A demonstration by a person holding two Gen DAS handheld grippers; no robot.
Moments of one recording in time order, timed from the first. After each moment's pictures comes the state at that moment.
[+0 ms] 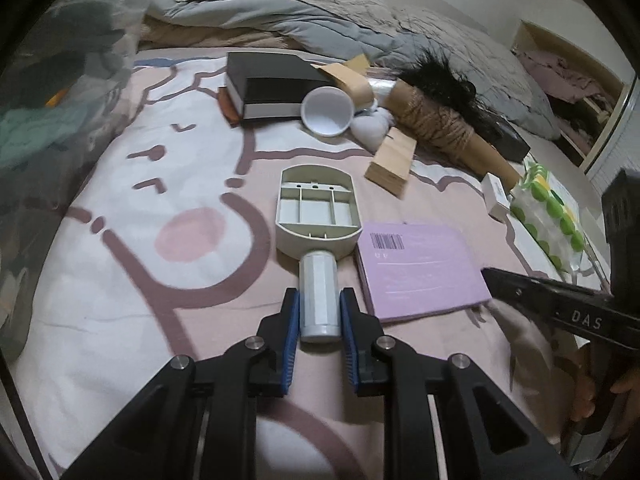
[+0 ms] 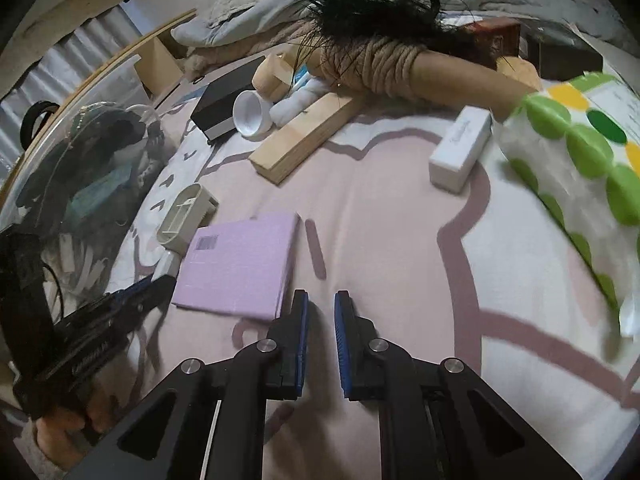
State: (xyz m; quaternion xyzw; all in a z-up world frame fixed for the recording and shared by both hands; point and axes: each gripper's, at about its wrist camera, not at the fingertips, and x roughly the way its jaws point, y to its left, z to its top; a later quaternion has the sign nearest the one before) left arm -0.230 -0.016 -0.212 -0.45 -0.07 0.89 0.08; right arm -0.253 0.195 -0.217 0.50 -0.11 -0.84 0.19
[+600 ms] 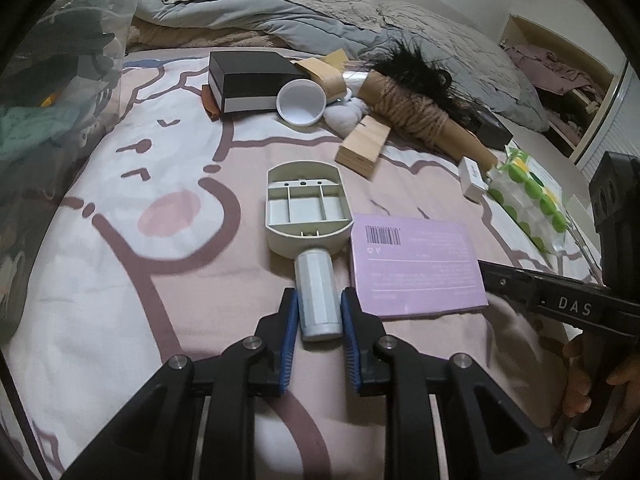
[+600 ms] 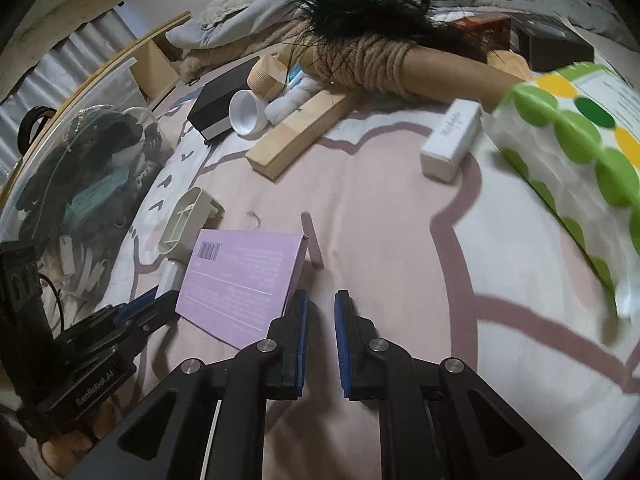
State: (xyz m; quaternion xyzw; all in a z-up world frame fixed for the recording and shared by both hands) left arm -0.203 0.000 -0.207 -0.45 -0.06 0.89 0.09; right arm -0.238 0.203 -0.216 0.51 -0.12 -0.83 0.18
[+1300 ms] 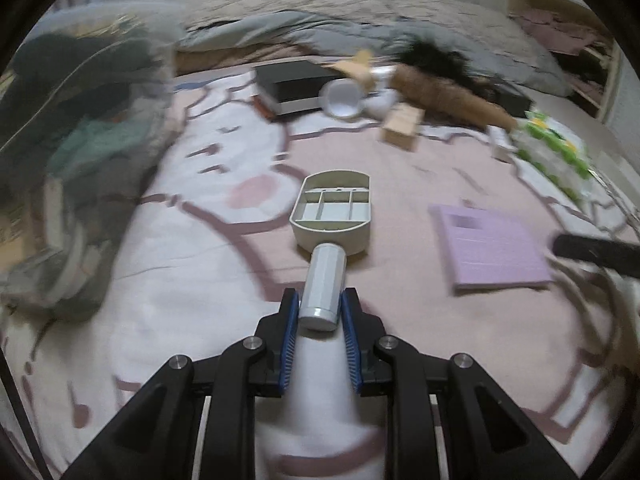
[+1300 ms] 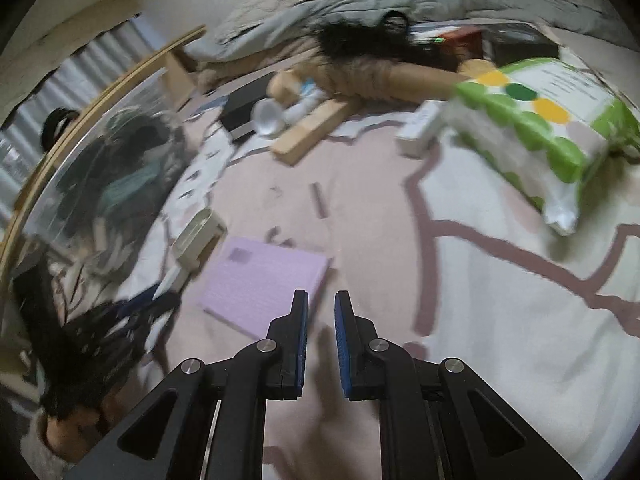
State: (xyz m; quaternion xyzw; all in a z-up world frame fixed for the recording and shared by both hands) left arm -0.166 -0.027 -0.200 -0.44 0.03 0.90 0.01; right arm -0.185 0.215 -0.196 0.48 -0.13 -0.84 0.22
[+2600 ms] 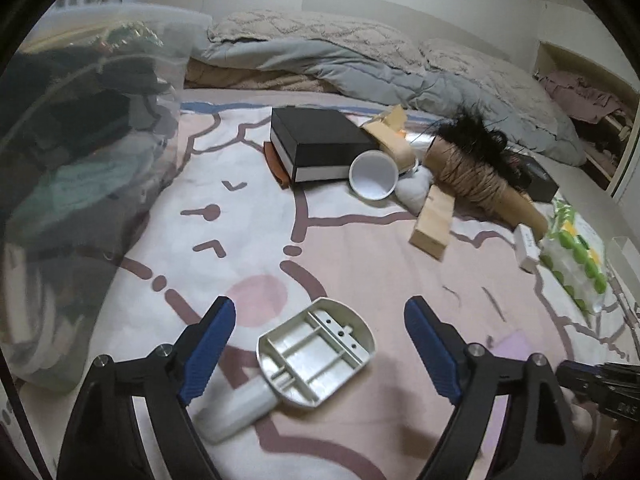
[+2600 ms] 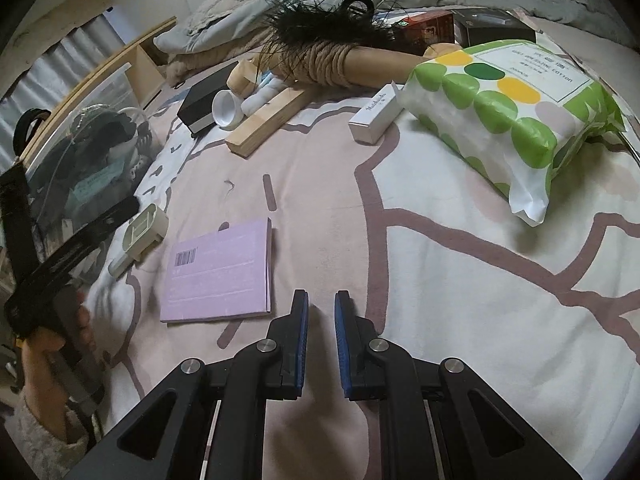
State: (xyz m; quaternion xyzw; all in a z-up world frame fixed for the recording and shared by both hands) left arm -0.239 -0.038 -0.186 -0.39 -0.05 0.92 0.01; right arm -0.196 0.236 -0.207 0.51 -0.13 -0.84 0.15
